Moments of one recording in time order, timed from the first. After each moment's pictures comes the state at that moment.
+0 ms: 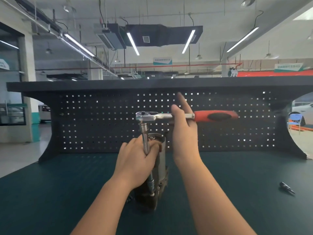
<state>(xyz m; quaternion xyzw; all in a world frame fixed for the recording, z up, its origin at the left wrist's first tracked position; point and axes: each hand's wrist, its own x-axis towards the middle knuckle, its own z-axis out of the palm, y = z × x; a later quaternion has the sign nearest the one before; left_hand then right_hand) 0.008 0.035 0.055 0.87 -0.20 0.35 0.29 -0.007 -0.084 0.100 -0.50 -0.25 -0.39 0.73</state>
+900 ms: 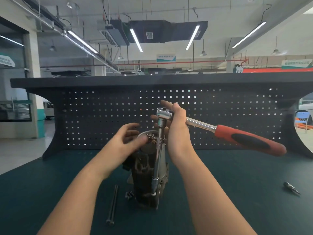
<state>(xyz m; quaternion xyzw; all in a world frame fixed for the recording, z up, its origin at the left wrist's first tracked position) 0.025 0.081 0.063 0.77 -0.21 0.18 0.57 -0.008 -0.076 0.099 -0.62 -0.18 -0.21 0.74</state>
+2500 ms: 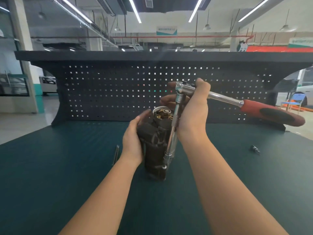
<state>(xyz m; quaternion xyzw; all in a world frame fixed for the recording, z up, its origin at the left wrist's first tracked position) -0.060 -0.004 0.021 0.47 -0.14 0.13 0.86 -0.110 -0.109 0.094 -0.50 -0.12 -0.24 0.82</state>
